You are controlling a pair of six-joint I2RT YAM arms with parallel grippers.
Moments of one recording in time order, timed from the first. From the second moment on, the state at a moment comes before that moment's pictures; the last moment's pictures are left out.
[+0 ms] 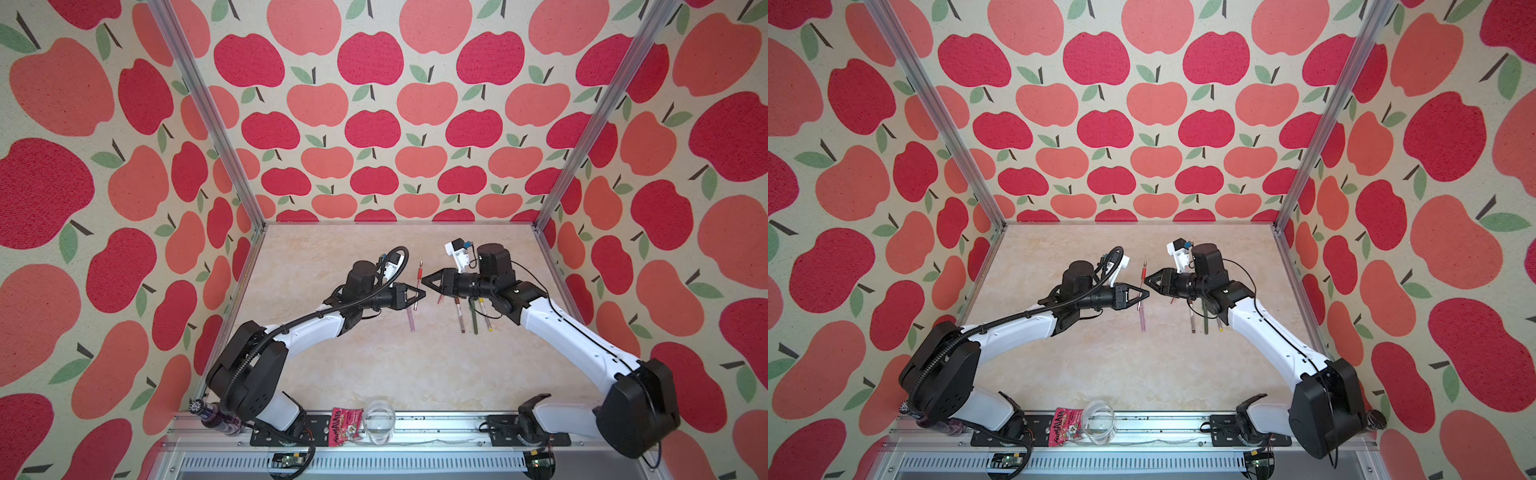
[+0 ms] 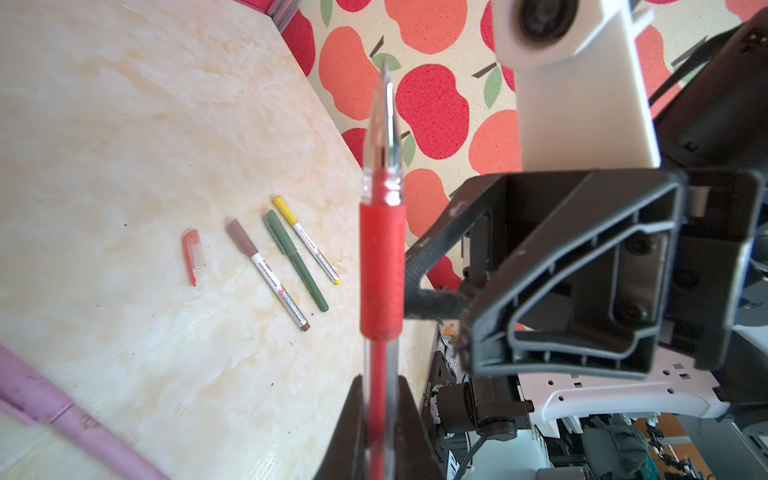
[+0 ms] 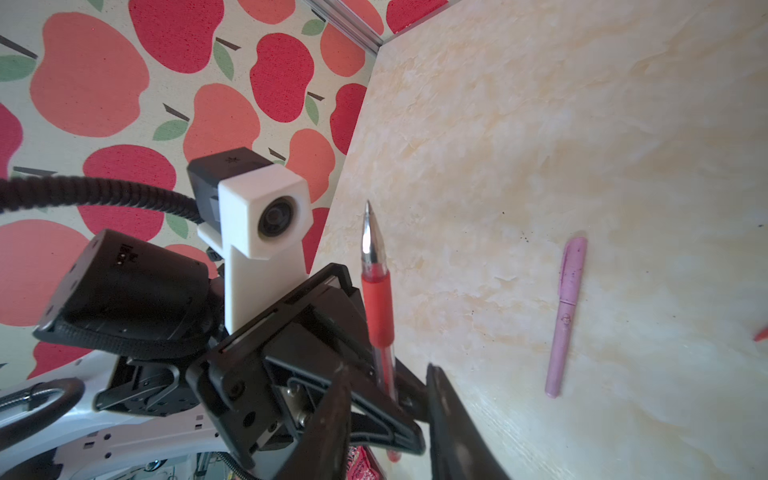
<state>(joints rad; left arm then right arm) -0.62 1.51 0.85 0.34 0.68 -0.66 0.54 1.30 1.02 -0.27 -0.59 0.65</state>
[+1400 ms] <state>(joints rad) -0.67 1.40 0.82 -0.04 0.56 -0.50 0.52 2.03 1.45 -0.77 0.01 0.38</state>
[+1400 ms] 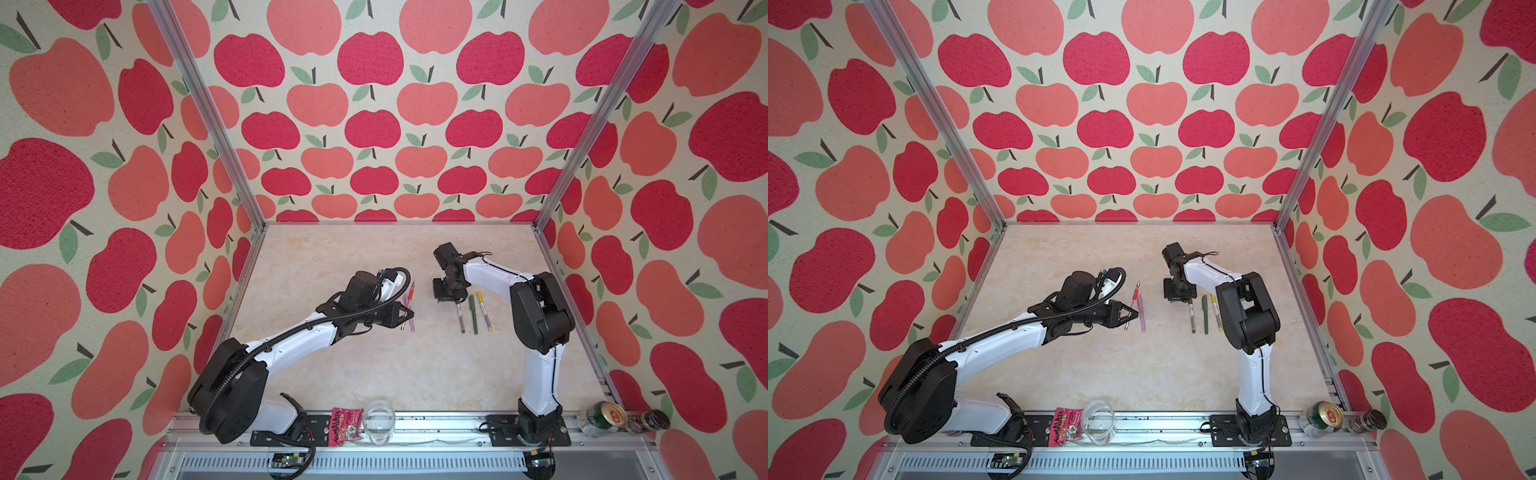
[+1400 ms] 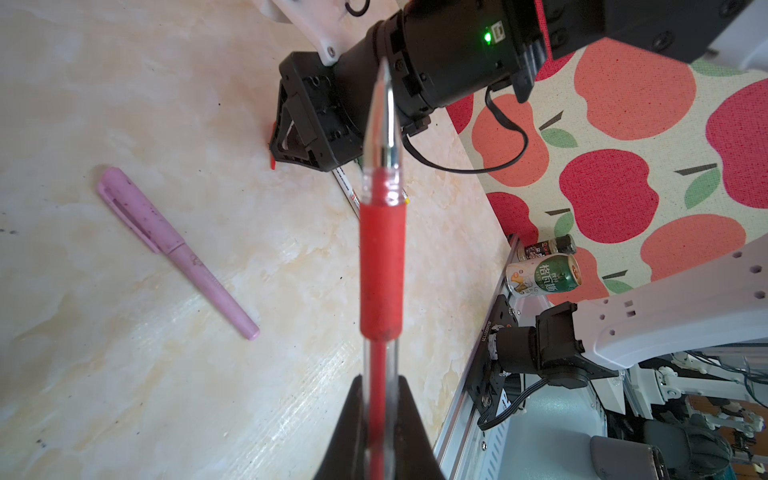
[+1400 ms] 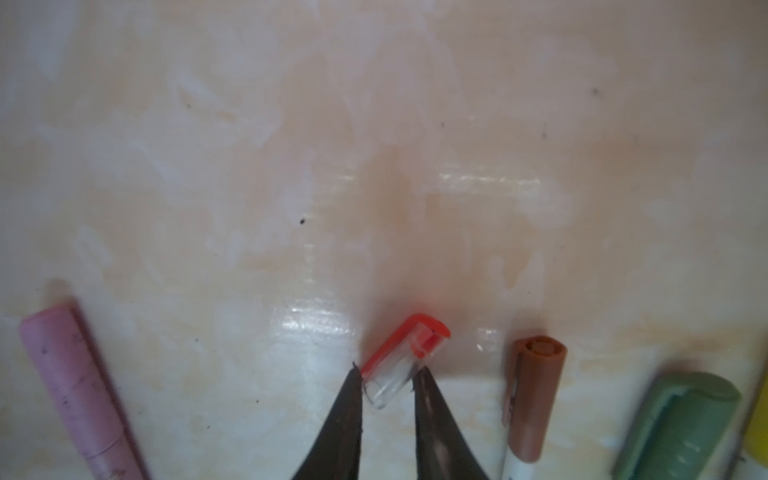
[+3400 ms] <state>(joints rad) -0.67 1.45 0.88 -0.09 0.55 -0.48 0.52 2.19 1.69 -0.85 0.09 0.33</state>
